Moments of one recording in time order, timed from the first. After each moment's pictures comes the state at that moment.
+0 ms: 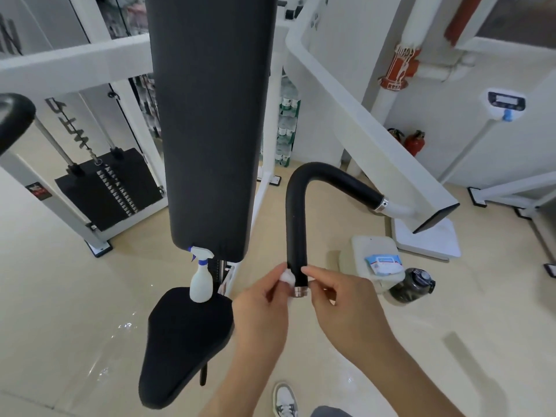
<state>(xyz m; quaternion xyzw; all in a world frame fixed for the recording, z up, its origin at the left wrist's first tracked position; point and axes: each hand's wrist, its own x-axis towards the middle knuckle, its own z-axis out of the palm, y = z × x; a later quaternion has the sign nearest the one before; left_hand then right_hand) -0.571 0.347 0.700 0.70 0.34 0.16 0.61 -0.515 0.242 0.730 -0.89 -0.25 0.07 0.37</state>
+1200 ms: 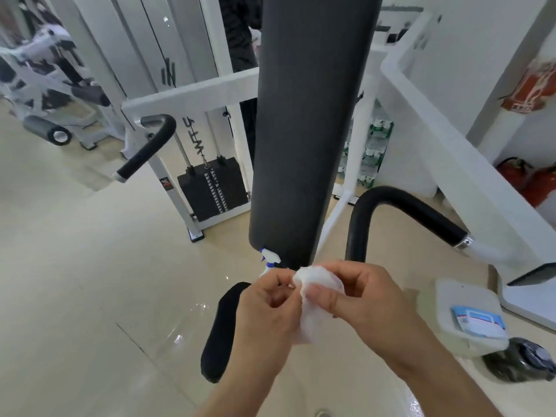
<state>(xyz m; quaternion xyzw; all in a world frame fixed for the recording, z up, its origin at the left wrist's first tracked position) -0.614 0.358 0.757 0.62 0.38 0.26 0.63 -0.504 0.267 0.779 -0.67 -0.31 0.40 0.55</state>
